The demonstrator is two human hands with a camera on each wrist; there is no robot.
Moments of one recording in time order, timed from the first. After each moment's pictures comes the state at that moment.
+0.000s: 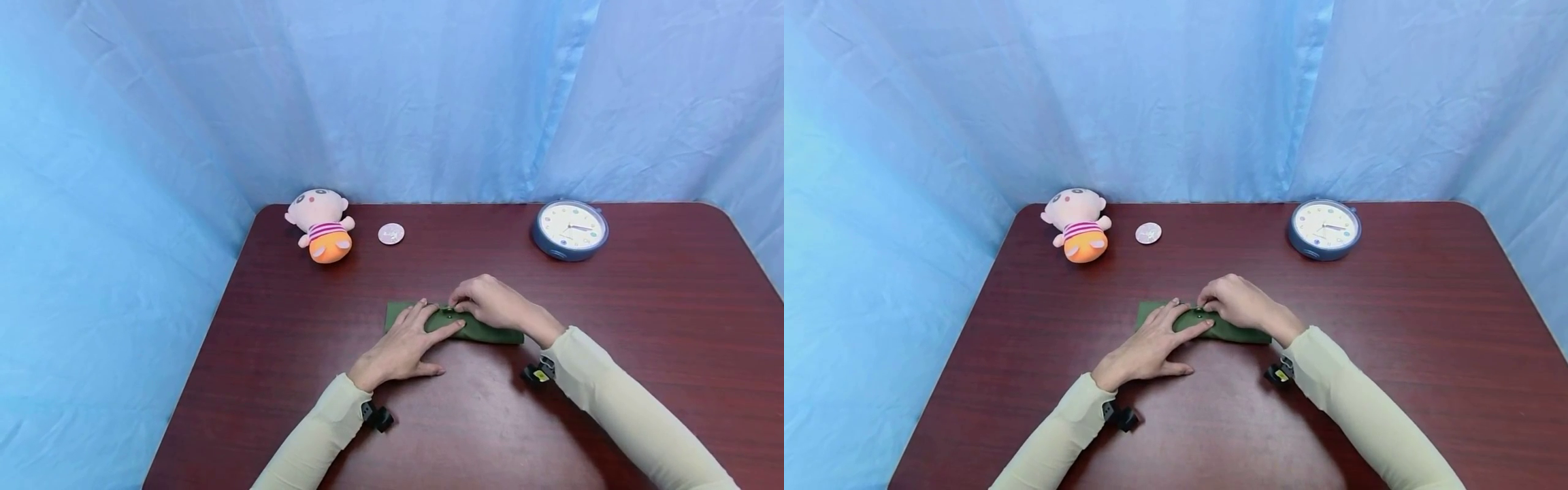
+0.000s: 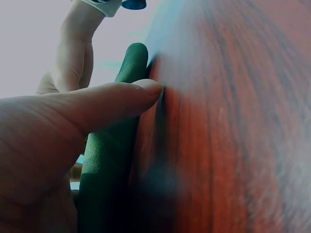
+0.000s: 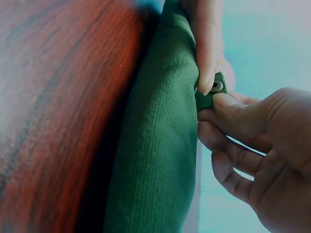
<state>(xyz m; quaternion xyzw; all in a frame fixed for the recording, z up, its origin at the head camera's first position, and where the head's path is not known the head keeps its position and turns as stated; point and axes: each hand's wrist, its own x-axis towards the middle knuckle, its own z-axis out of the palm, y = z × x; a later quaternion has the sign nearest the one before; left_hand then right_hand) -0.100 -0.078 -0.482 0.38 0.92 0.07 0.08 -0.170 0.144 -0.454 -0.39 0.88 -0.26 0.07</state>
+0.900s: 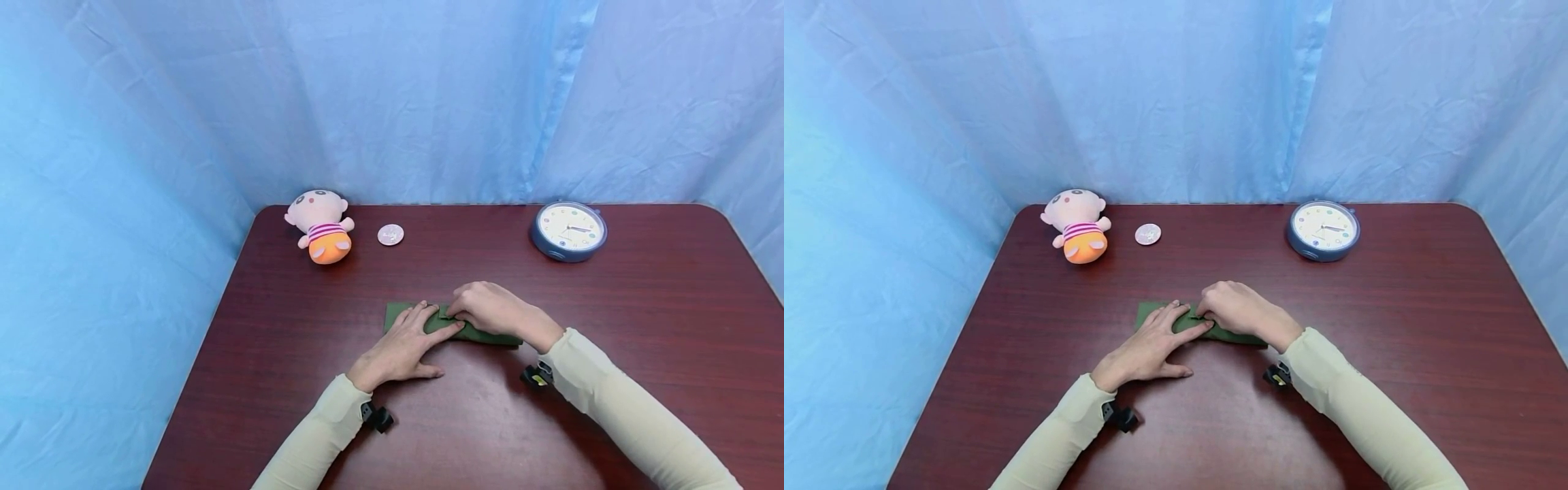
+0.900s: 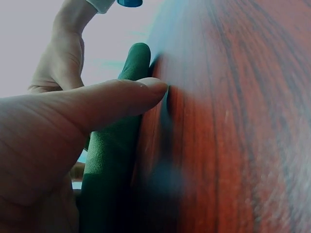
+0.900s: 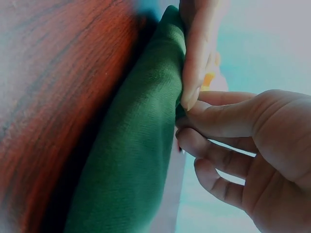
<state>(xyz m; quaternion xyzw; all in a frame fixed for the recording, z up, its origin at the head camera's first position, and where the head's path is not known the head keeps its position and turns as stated) -0.101 -0.079 -0.480 0.37 0.92 0.08 0.10 -0.161 0.137 -0.442 -0.47 0.87 -0.14 0.04</state>
